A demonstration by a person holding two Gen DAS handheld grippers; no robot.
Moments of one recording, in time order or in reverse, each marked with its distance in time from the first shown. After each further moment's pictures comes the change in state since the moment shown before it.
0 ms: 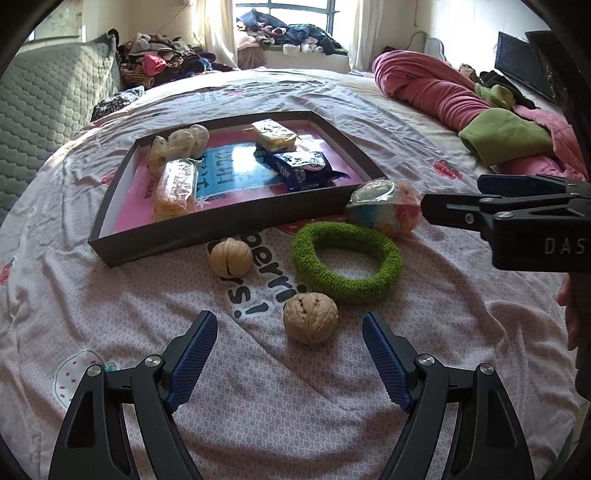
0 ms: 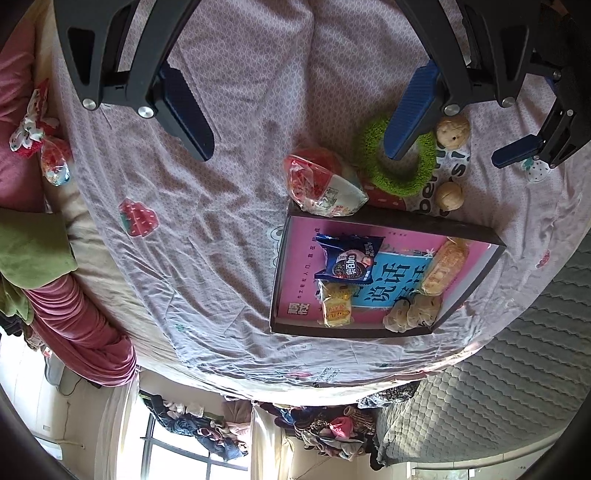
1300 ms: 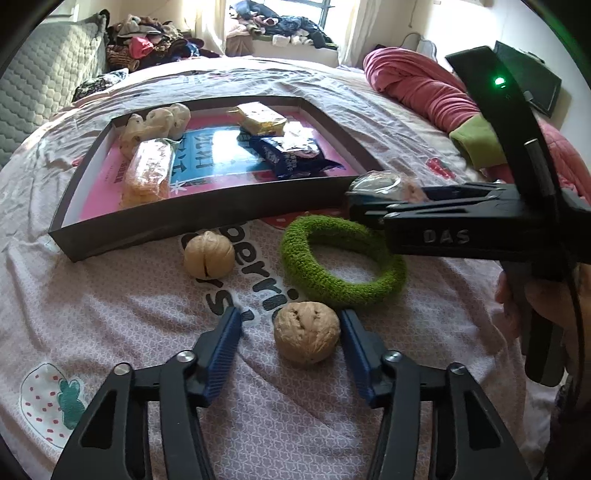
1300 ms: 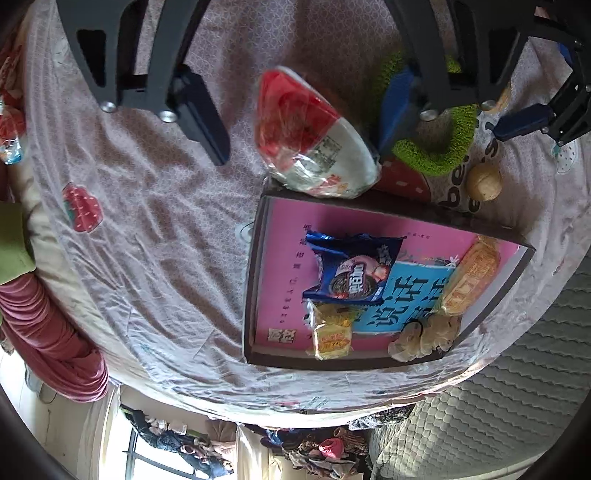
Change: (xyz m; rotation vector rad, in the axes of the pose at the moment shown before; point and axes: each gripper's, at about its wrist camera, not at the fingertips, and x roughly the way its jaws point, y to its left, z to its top) left arm 0.028 0.010 0.003 -0.030 0.032 -0.122; right arm 0.077 0.007 0.015 -0.023 0.084 0.069
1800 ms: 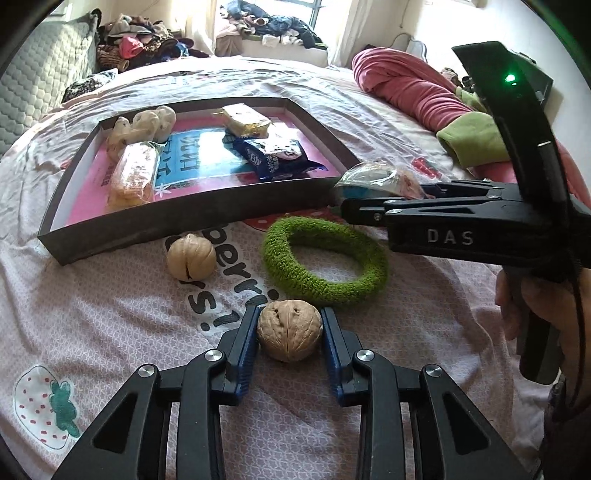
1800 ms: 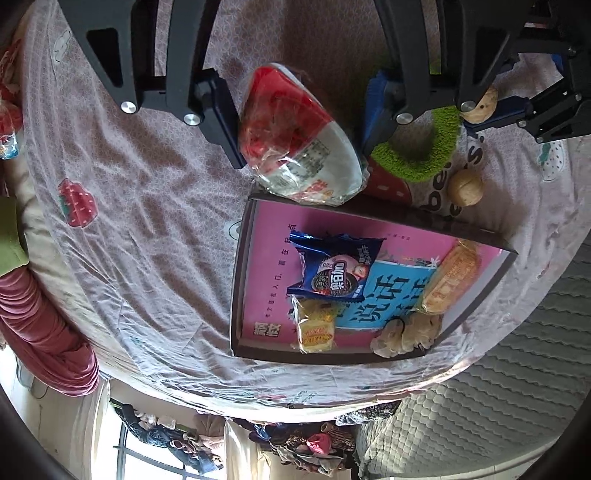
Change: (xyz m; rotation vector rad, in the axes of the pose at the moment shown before) left arm -0.002 -0.005 0.001 0.011 0.002 -0.037; right arm -0.016 0.000 -0.003 -0.016 -0.036 0.035
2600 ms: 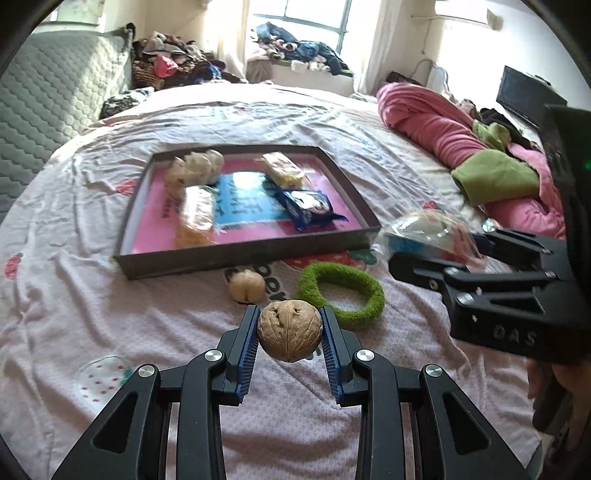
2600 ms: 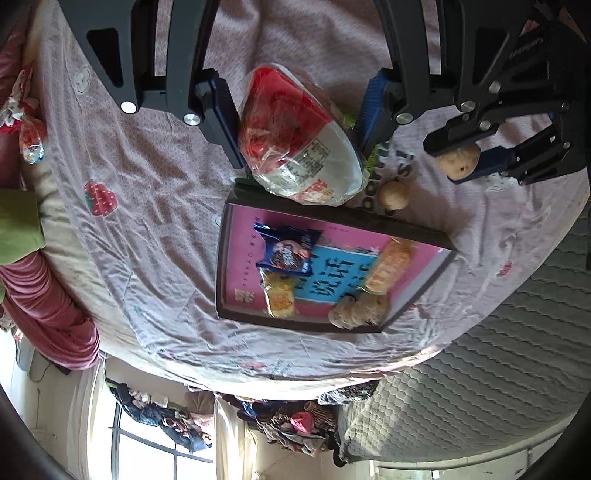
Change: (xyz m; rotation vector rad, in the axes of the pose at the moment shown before) left arm -0.075 0.006 0.008 -0.068 -0.107 0.103; right arm -0.081 0.043 -0.013 -0.044 -0.081 0.019
